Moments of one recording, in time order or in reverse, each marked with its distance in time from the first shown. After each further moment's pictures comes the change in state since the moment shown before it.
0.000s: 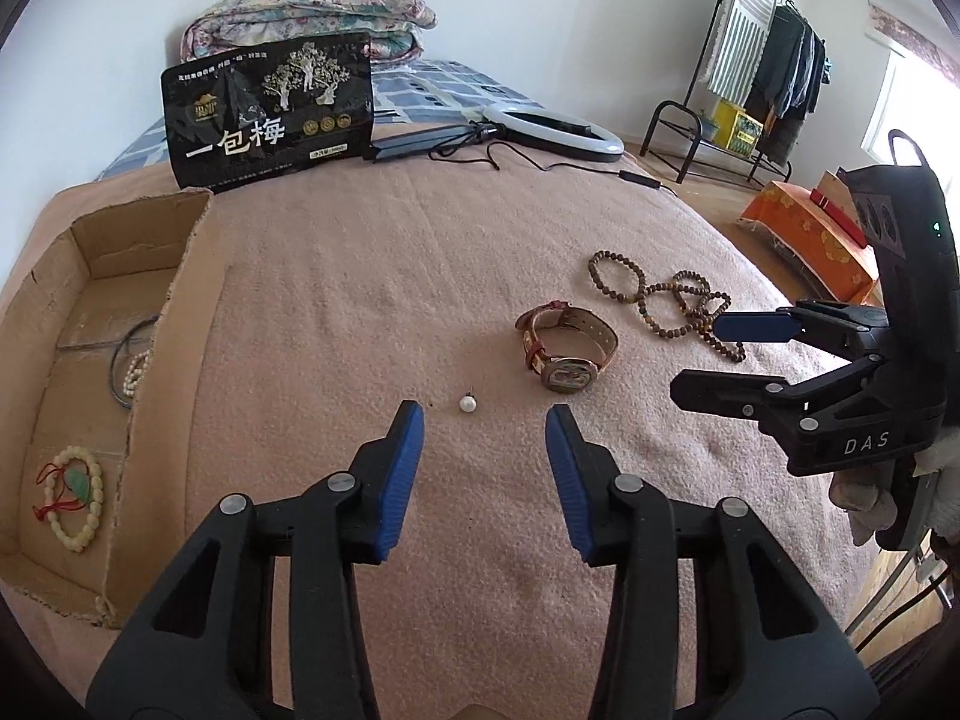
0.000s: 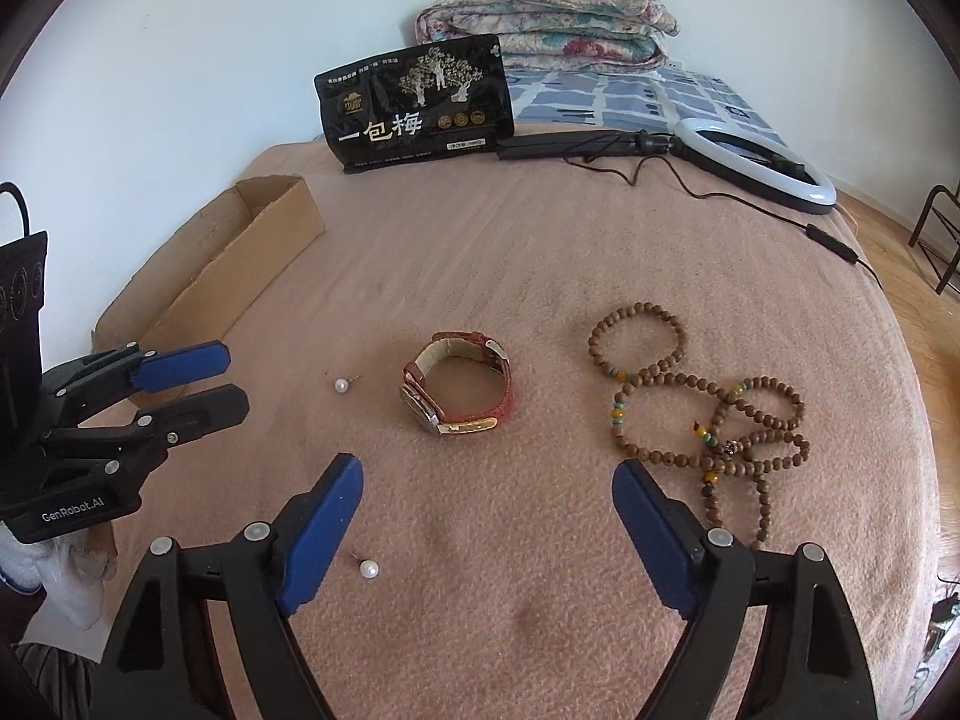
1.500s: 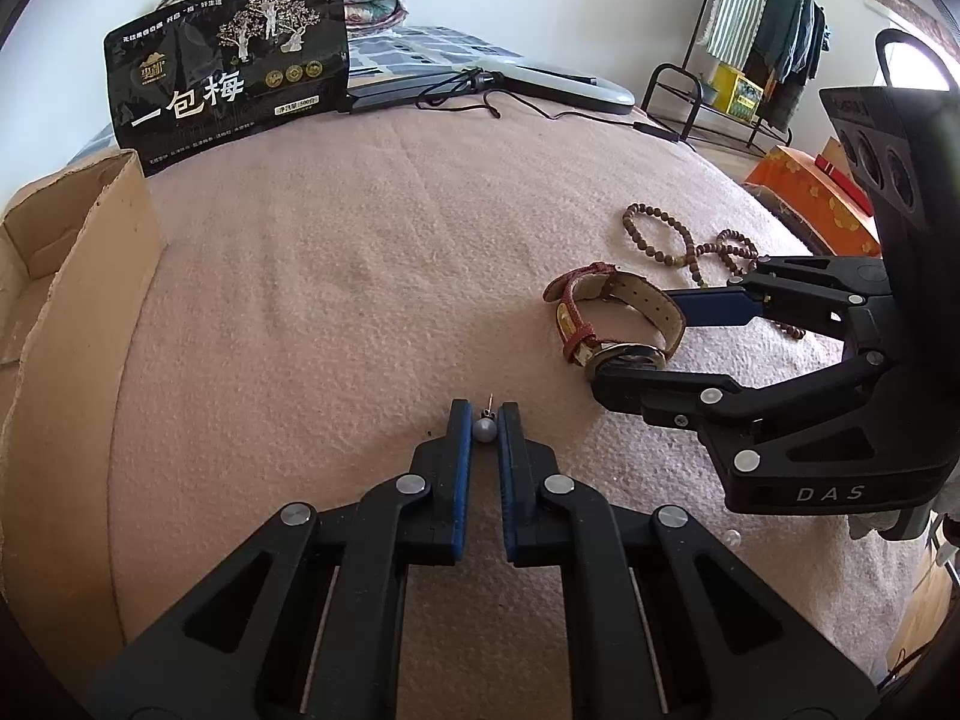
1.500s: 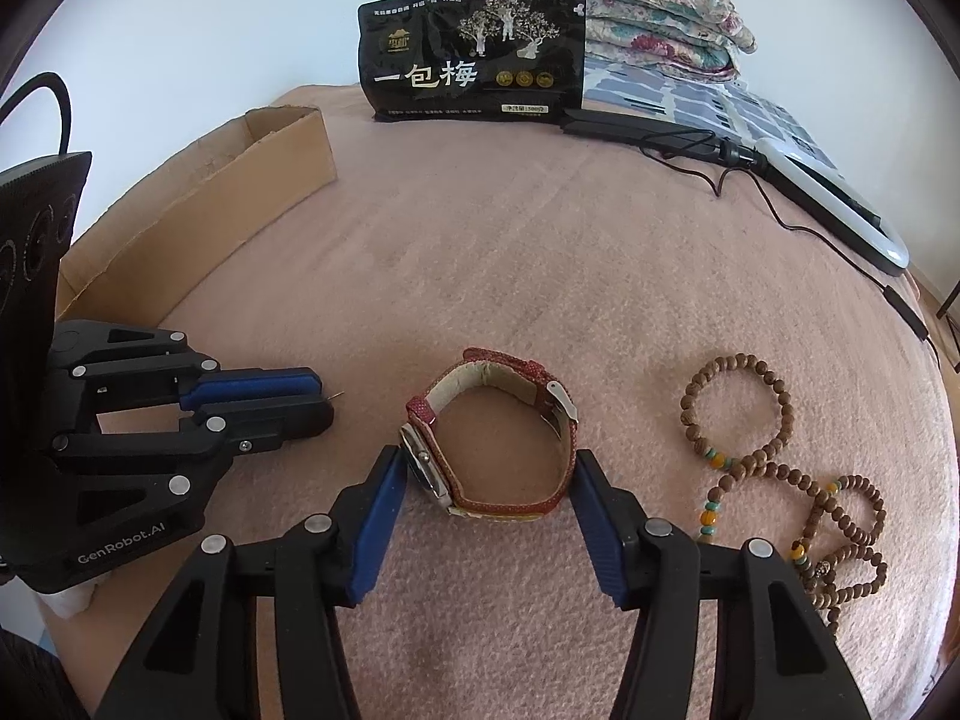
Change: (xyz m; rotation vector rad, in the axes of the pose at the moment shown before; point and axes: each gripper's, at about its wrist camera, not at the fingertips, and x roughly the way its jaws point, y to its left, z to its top) left arm 0.070 0.006 0.001 0.043 0.066 0.001; right arm 0.065 0.018 0.019 -0.153 0.034 0.001
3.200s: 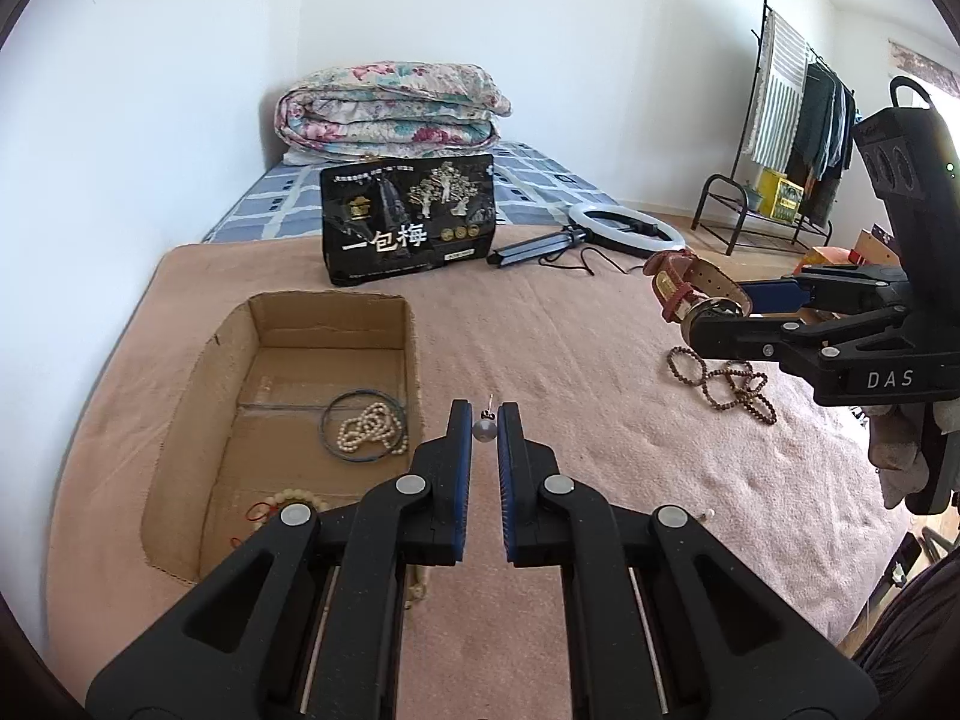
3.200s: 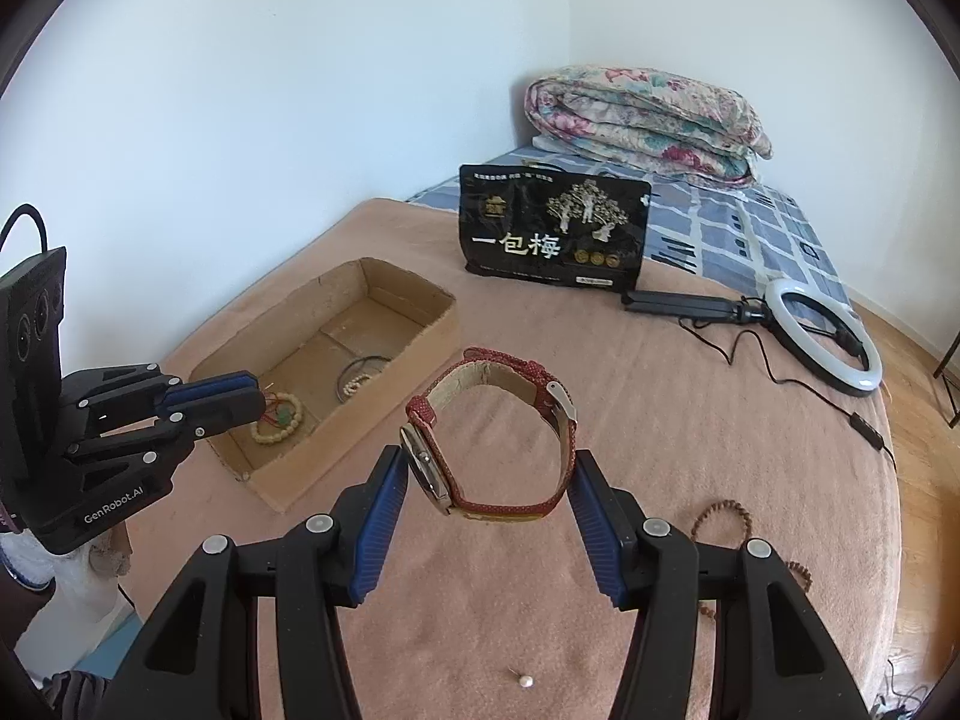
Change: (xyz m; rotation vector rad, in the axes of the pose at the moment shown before) left arm -0.191 0.070 -0.004 -0.090 -0.251 0.145; right arm -0.123 0.094 0.081 -0.063 -0.168 0.030
